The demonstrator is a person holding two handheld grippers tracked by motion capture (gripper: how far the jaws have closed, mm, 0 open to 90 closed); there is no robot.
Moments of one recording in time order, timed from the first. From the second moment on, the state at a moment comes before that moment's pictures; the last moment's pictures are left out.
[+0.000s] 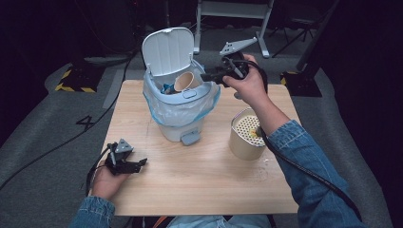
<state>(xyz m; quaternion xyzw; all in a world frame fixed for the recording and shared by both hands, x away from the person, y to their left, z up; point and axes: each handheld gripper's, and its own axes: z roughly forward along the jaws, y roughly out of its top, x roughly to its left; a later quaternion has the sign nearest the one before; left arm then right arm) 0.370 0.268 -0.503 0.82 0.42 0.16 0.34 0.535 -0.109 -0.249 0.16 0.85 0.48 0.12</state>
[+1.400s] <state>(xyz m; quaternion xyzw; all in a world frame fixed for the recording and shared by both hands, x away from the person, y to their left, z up) 0.366 0.273 -0.468 0.81 0.41 0.14 0.38 0.429 -0.316 -0.303 0.26 0.83 0.47 0.16</state>
